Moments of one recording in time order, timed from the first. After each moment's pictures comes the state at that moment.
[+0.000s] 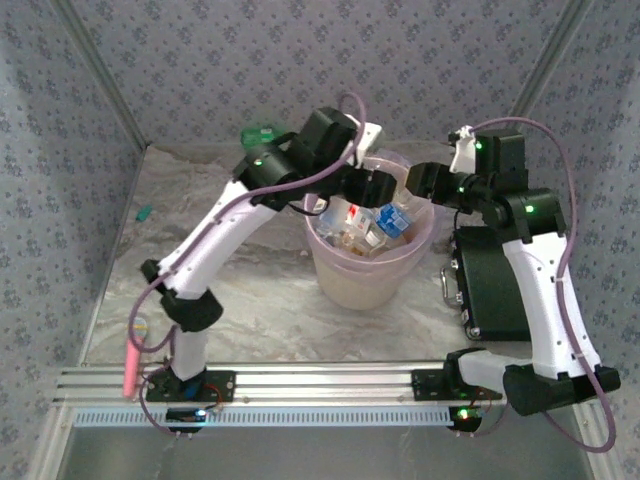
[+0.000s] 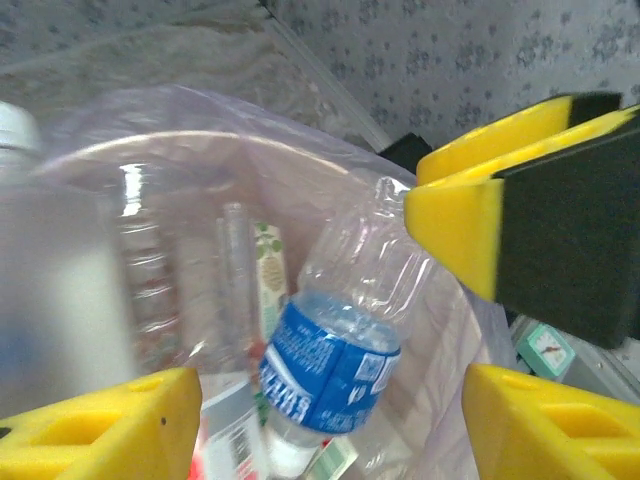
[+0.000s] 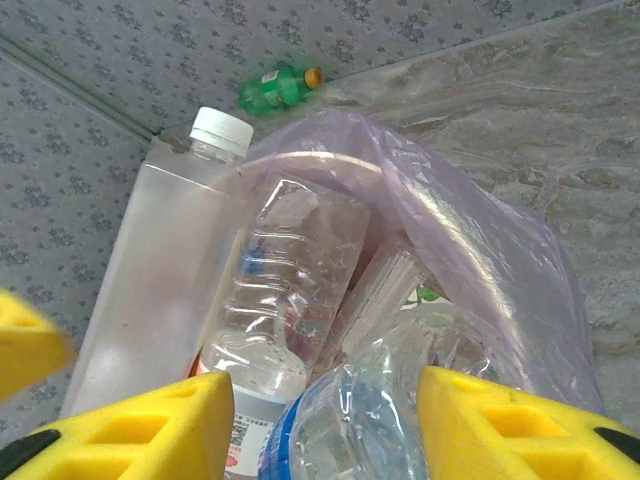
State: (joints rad) left arm -0.93 1.88 2.45 -1.16 0.08 -0.39; right arm 0.20 1.22 1.62 -1.02 -0.31 0.41
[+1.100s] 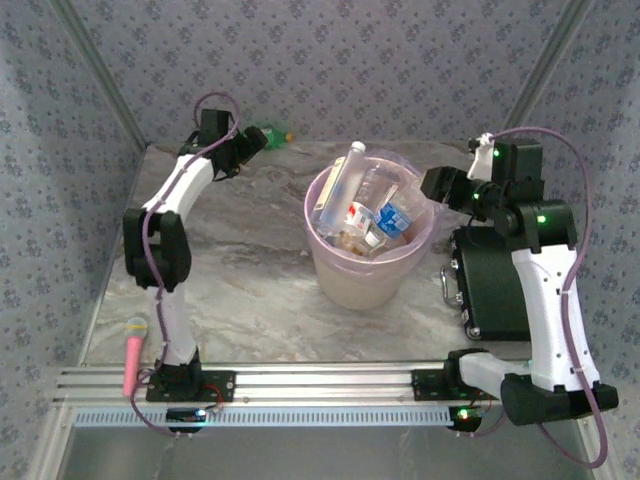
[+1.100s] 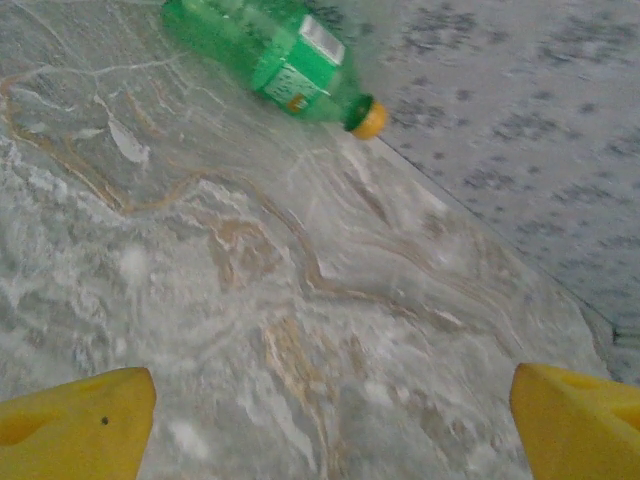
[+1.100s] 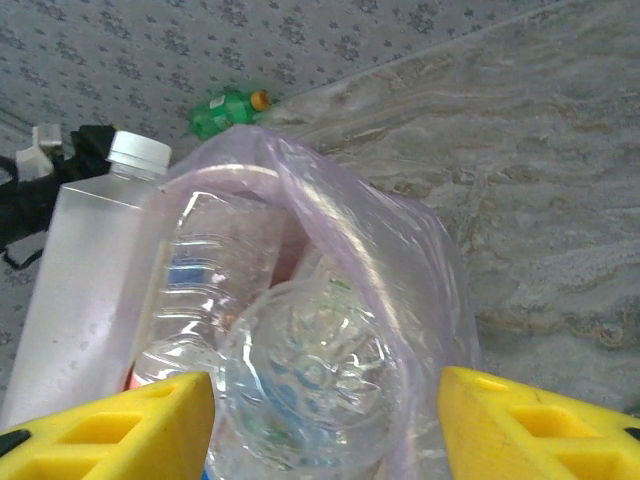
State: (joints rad) left arm -0.17 2.10 1.85 -0.46 0.19 -0.84; right arm 0.09 1.15 1.56 -1.04 -0.30 0.40
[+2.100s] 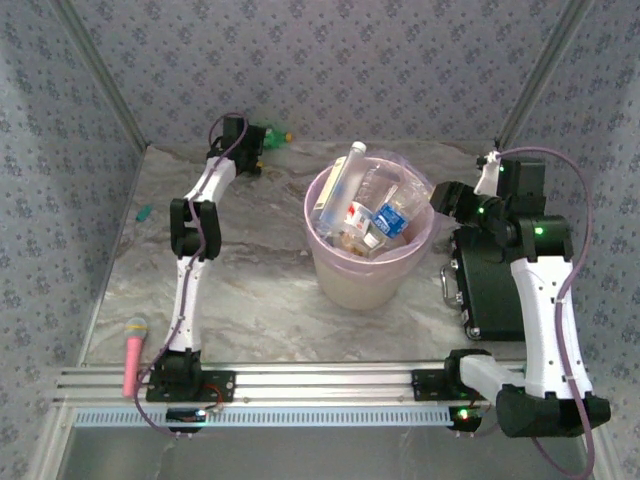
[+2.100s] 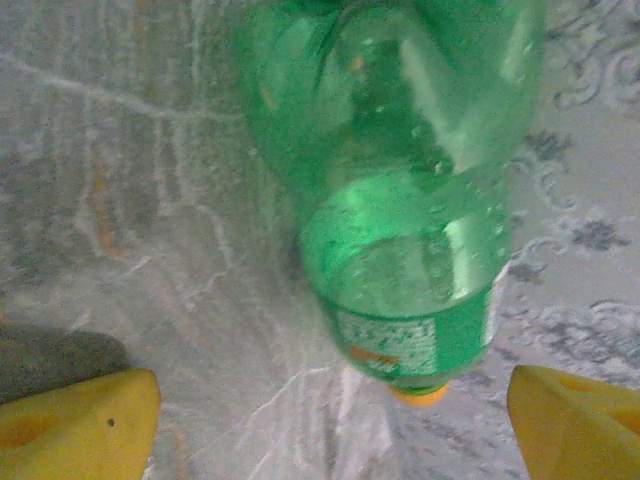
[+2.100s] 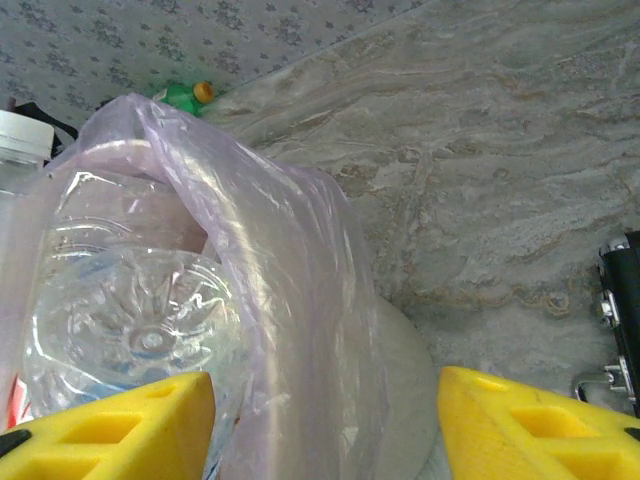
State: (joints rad) left arm -0.15 2.72 2.47 -0.36 0.18 -1.49; right arm 0.00 1.07 1.38 -0.99 -0.31 0.36
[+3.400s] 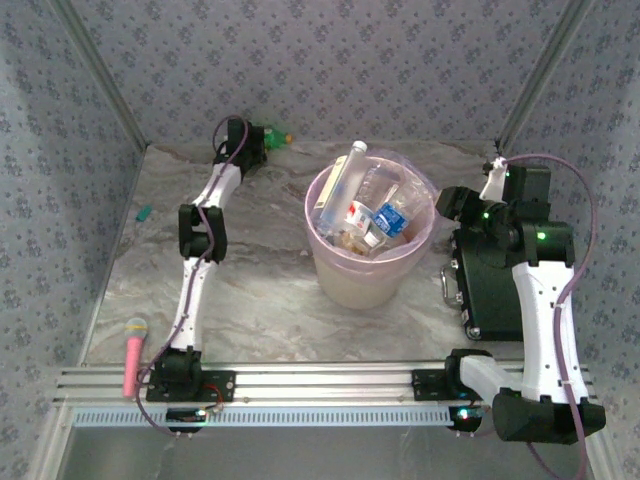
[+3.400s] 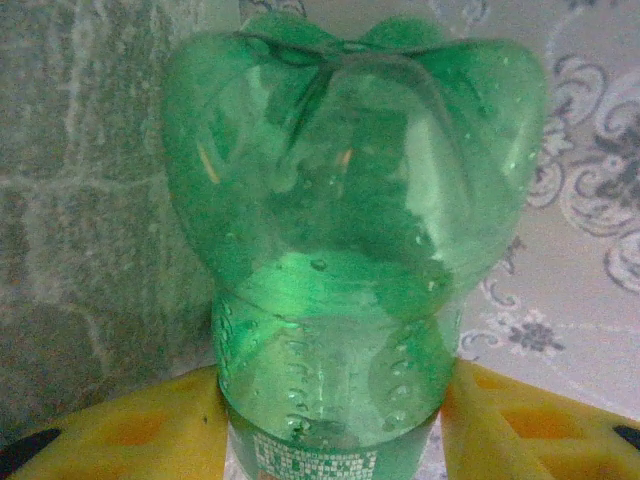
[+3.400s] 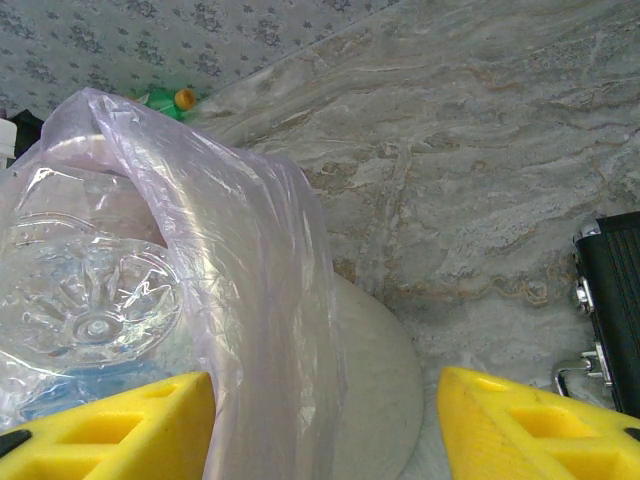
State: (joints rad) left arm -0.16 2.84 2.58 -0.22 0.12 -1.65; right arm -0.06 1.05 1.35 -0.99 -0.33 0.35
